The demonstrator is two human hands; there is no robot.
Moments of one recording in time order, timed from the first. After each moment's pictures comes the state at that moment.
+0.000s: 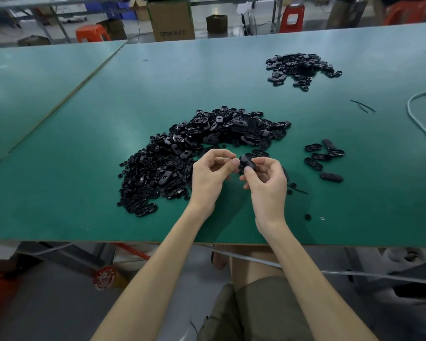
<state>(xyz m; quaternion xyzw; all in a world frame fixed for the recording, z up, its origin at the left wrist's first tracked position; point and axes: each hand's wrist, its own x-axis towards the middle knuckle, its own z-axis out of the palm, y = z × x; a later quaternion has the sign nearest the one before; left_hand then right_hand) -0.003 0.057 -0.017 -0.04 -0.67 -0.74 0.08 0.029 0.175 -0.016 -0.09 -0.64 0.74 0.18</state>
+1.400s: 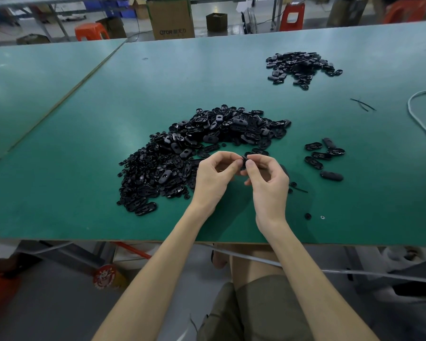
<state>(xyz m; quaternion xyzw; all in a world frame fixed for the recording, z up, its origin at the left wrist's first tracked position) -0.004 0.060 -0.019 -0.07 -0.73 -0.68 0.08 0.030 0.176 -0.014 -0.09 -0.64 0.74 0.19</state>
